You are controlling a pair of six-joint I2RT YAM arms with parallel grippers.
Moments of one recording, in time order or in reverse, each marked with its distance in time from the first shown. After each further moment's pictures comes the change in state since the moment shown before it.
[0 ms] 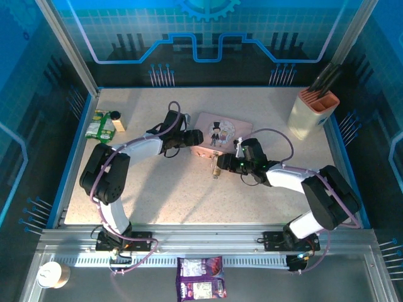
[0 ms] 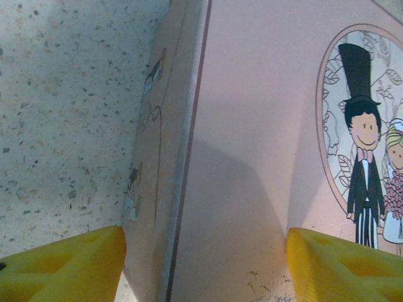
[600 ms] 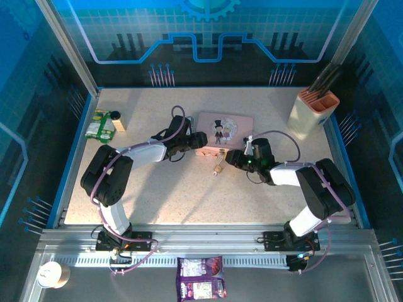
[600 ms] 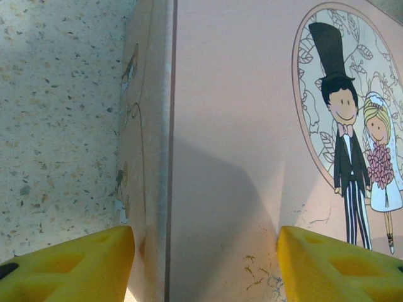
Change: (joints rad) left arm -0.068 -0.010 -0.071 0.130 -0.064 -0.102; right arm -0.122 0.085 -0.085 0.259 -0.068 0.032
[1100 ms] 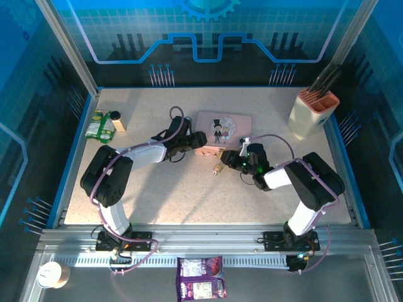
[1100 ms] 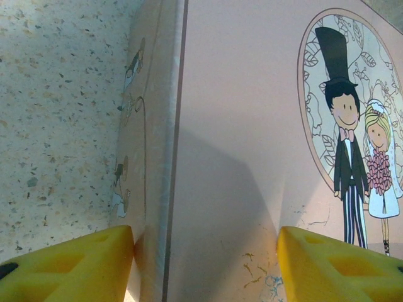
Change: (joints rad) left arm -0.004 -0.005 -0.007 0.005 -0.026 -0.058; right arm 0.085 0.112 -0.041 0.305 0.090 0.077
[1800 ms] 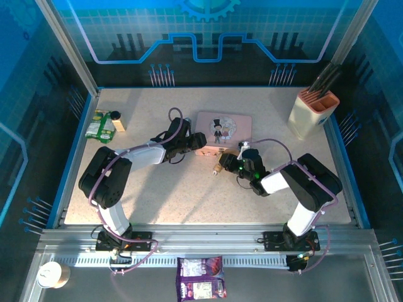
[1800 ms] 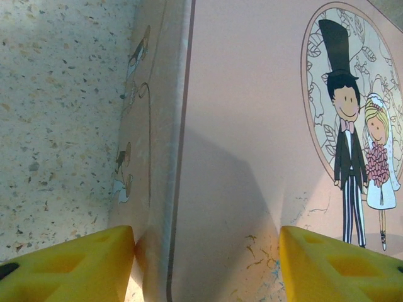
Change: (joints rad) left arm -0.003 -0.022 -0.033 0.015 0.001 -0.026; right arm 0.075 0.007 -0.035 0.057 0.163 0.058
